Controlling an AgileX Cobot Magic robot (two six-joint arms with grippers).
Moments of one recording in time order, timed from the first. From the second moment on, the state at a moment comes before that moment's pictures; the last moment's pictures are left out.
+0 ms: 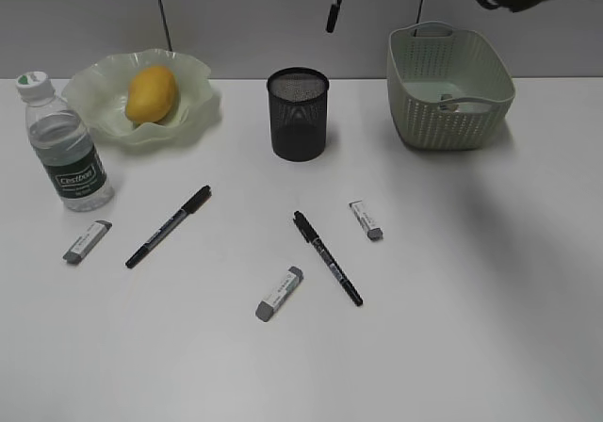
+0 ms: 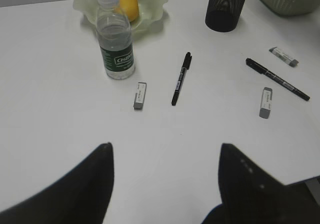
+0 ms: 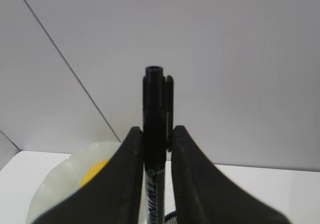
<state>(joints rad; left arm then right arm) -0.25 0.14 -0.60 -0.05 1.05 -0.02 0.45 1.87 -1.35 0.01 -0.29 0.36</state>
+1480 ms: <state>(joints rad) -0.25 0.14 -0.60 -0.05 1.01 -0.02 0.45 2.10 -1.48 -0.15 -0.13 0.37</state>
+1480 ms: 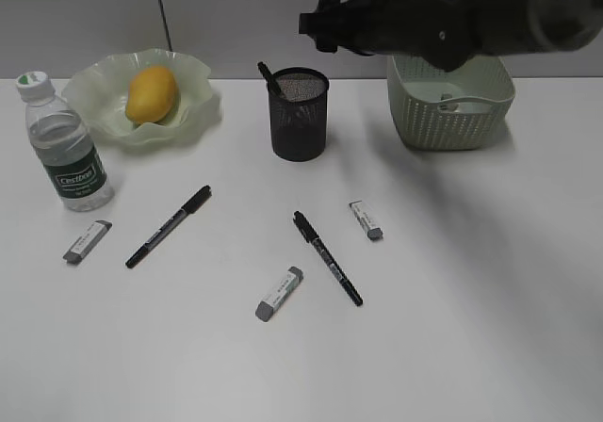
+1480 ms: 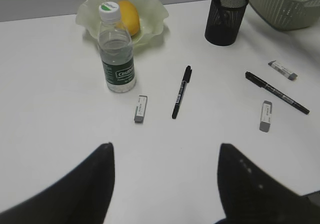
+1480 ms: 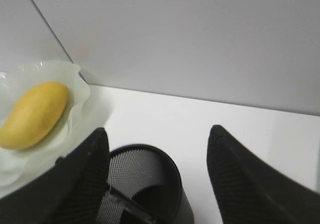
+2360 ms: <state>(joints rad) -0.25 0.14 -0.60 -0.06 1.00 -0.02 0.45 1.83 -1.48 -0.17 1.20 0.05</state>
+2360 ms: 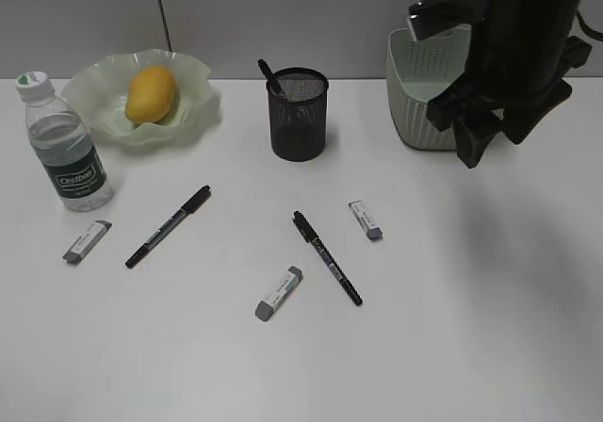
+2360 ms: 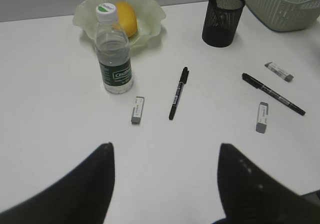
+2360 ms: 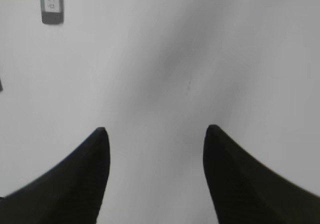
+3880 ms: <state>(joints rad) -0.25 0.39 -0.60 -0.14 0.84 0.10 0.45 0.12 -0.57 0.00 1.07 0.04</state>
